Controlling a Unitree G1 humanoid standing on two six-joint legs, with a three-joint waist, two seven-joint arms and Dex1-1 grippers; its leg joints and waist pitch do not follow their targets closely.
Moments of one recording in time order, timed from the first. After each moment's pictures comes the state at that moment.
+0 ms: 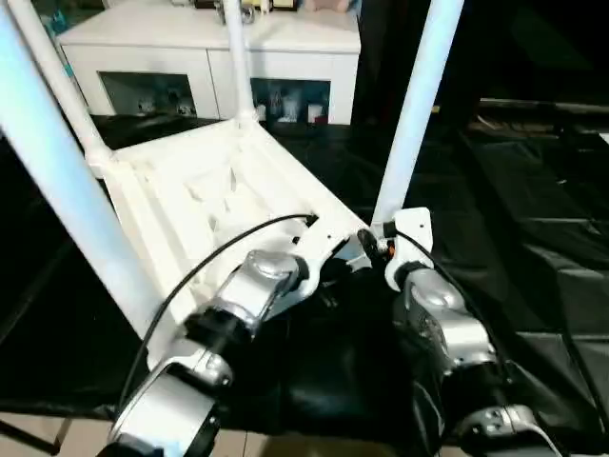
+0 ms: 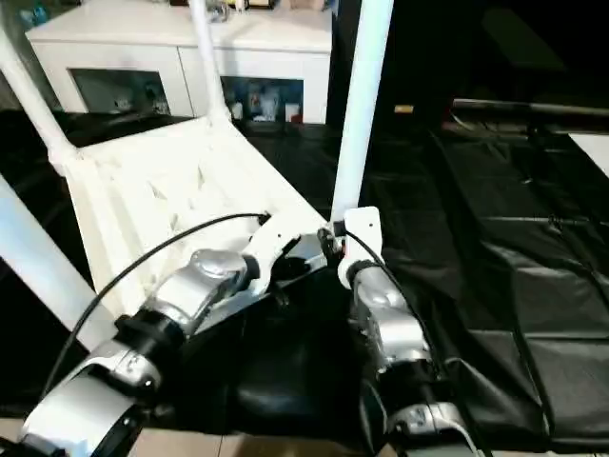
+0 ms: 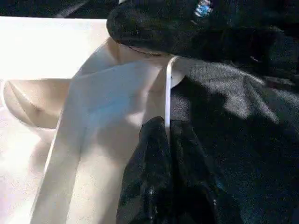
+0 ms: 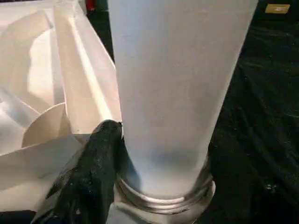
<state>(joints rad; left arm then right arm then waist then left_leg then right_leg) -0.75 0.03 -0.30 0.79 0.02 0.34 -0.61 -0.44 -0.03 0.00 0.53 0.07 0.12 0.11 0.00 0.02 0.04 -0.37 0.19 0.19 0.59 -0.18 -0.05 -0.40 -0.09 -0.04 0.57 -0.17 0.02</state>
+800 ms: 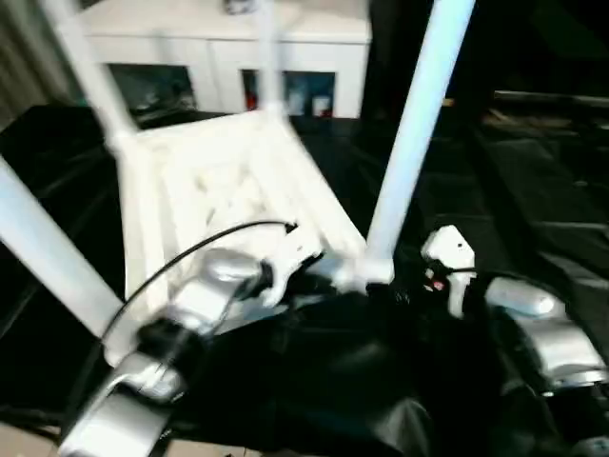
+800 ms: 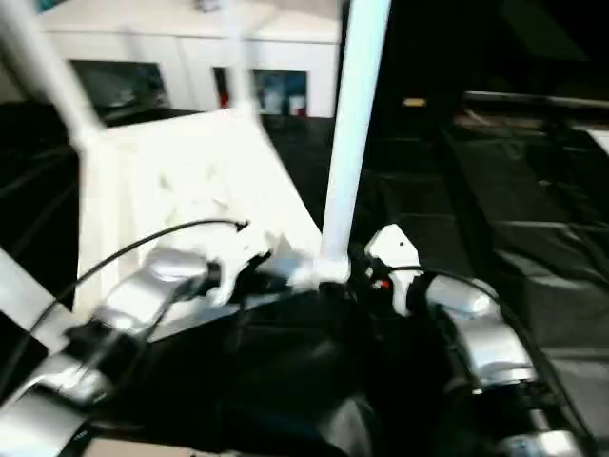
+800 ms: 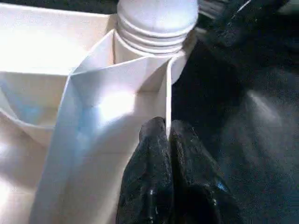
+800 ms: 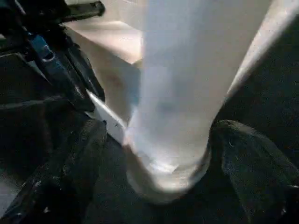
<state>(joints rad) -0.58 0.28 -0.38 0.45 -0.04 0.36 -1.07 -0.31 -0.49 0.14 0.24 0.20 0.16 0.95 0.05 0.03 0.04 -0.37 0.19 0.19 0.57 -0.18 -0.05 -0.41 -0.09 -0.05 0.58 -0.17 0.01</state>
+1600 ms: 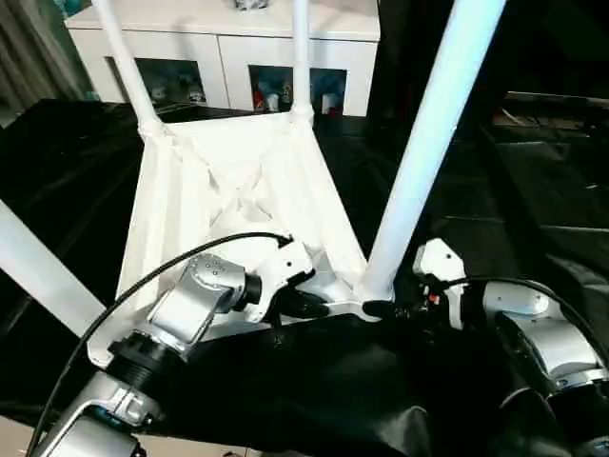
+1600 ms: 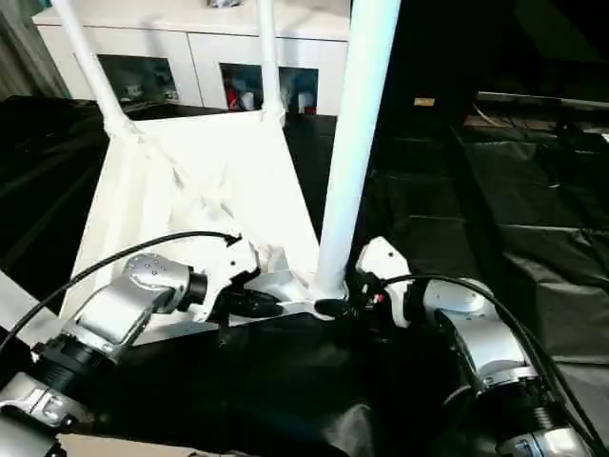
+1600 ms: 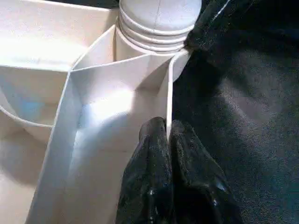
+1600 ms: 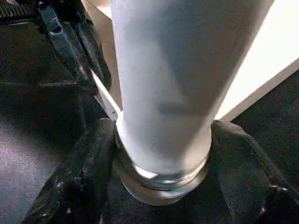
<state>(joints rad) -0.52 0.34 -0.39 0.29 -0.05 0.45 -1.11 -0.32 -0.51 0.19 0.26 0.18 0.16 1.04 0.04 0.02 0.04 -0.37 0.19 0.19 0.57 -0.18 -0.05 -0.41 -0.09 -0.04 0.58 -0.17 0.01</state>
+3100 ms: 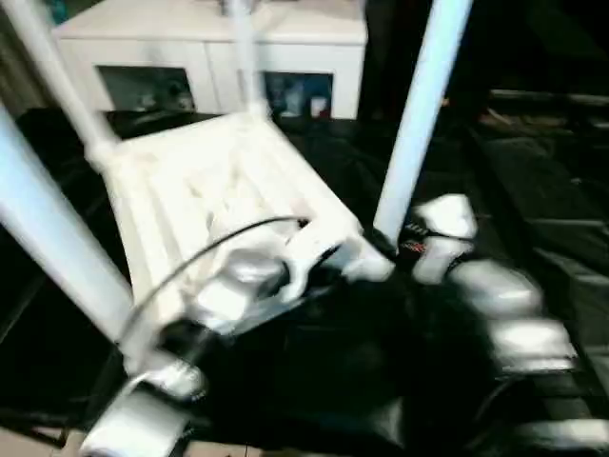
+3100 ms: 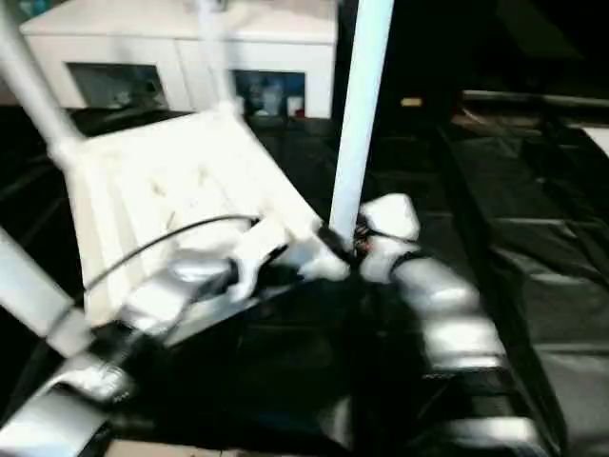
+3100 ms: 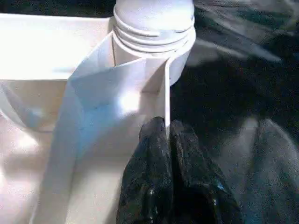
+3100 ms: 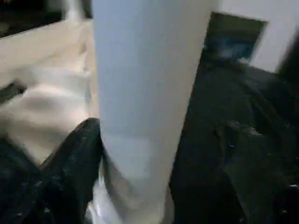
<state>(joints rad) -0.60 0.20 -0.35 0.48 -0.01 0.39 -0.89 -0.35 -0.38 0.04 0.28 0.20 0.13 0.73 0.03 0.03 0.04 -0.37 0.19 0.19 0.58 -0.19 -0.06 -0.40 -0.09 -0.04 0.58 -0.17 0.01</state>
